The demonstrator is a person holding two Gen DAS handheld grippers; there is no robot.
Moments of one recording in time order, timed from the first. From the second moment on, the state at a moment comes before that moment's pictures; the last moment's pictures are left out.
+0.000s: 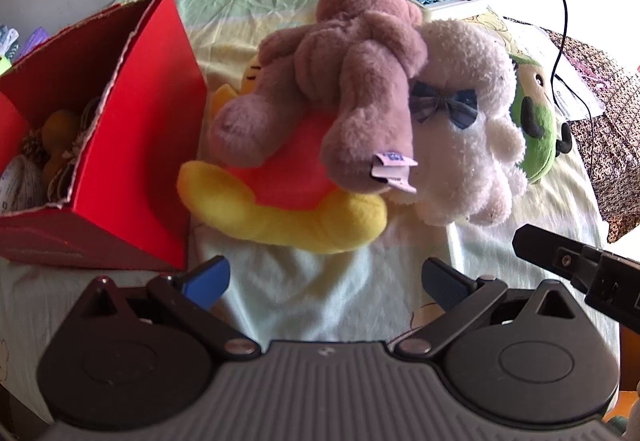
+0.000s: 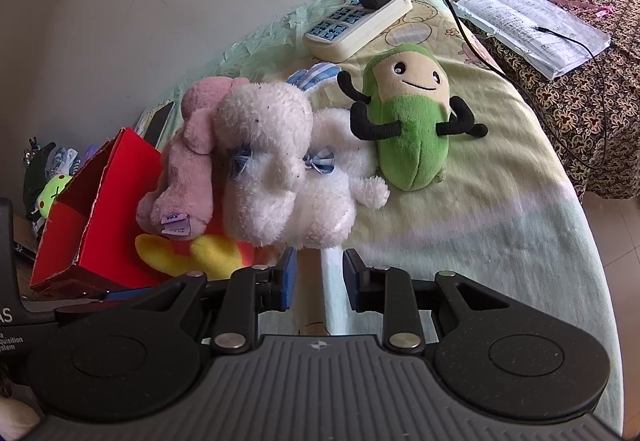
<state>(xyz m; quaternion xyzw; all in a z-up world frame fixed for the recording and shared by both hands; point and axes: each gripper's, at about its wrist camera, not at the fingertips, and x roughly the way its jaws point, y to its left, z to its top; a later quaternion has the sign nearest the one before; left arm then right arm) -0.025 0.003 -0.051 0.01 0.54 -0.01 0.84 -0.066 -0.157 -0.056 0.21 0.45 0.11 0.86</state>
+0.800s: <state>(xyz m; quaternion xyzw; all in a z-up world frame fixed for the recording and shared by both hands) -0.014 -0.007 -0.016 0.08 0.43 -0.11 0.89 -0.021 -0.157 -0.003 0.24 0.36 0.22 0.88</state>
